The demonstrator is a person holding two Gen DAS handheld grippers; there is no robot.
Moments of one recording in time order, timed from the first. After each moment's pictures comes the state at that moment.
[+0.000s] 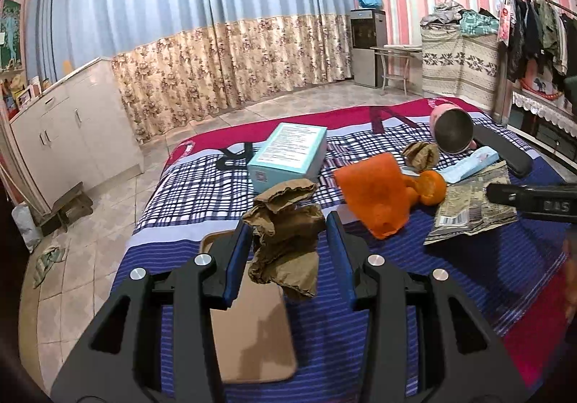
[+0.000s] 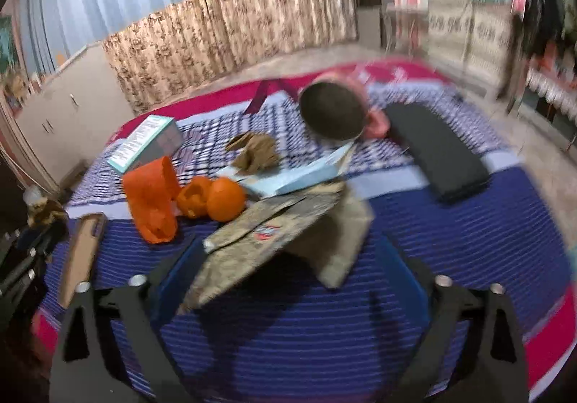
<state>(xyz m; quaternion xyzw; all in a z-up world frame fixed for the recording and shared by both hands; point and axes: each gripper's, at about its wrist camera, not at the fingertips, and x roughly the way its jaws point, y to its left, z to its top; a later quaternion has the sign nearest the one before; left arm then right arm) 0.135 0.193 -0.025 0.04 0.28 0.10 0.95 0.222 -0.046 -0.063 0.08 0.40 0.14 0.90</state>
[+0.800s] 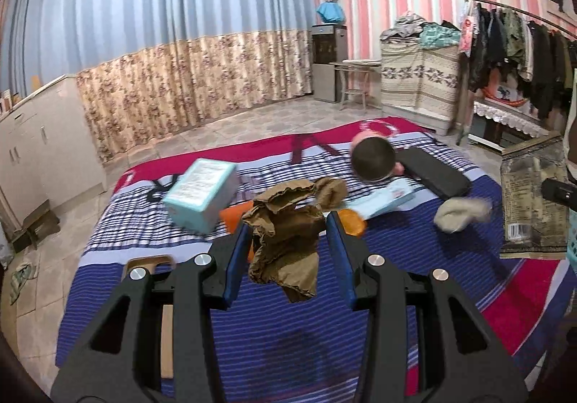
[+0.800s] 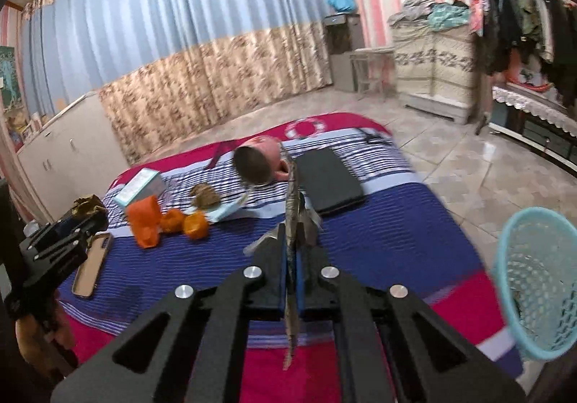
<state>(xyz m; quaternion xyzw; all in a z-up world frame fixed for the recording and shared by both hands) 0.140 0.099 0.003 0.03 0.26 0.01 0.97 0.124 -0.193 -0.001 0.09 0.28 0.09 0.95</state>
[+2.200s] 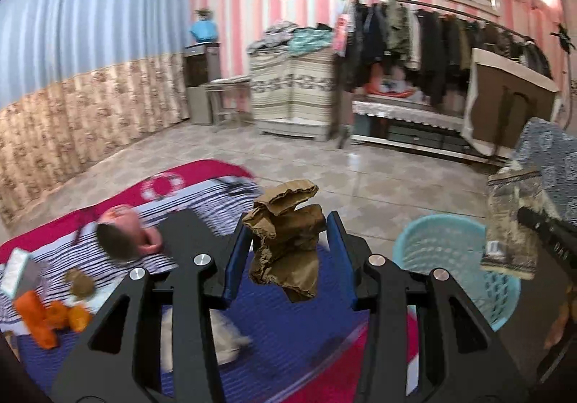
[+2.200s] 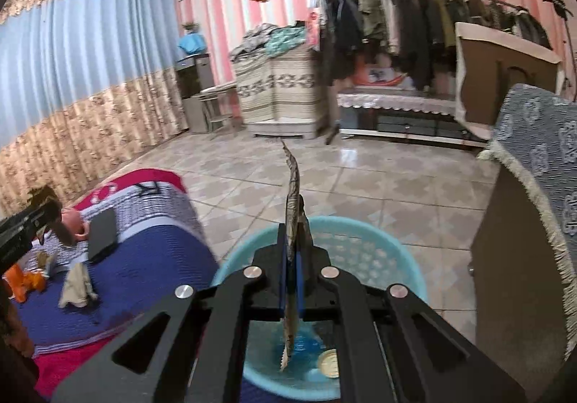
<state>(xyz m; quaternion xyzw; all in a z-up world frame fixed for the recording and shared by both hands) 0.182 -0.186 0.033 0.06 0.23 -0.22 0.95 0.071 -0.435 -0.005 0.11 0.23 -0.21 0.95</state>
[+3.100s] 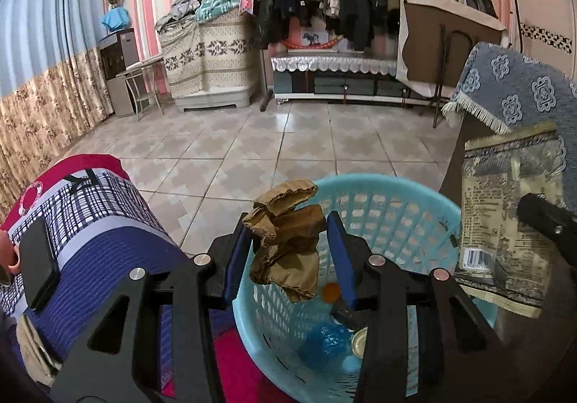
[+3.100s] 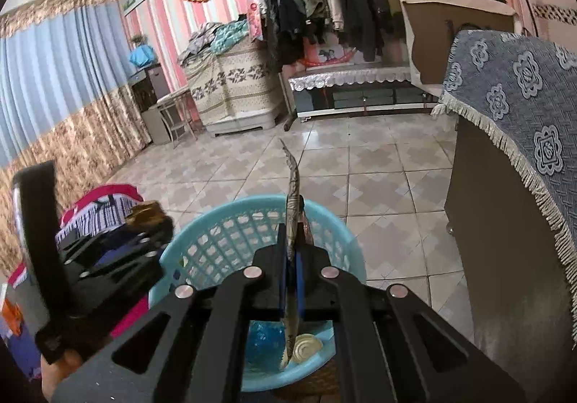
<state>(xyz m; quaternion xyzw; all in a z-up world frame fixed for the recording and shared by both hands) 0.183 -0.368 -0.054 0.14 0.28 -0.33 0.89 0.045 -0.479 -0.038 0.19 0.24 -0.26 0.92</state>
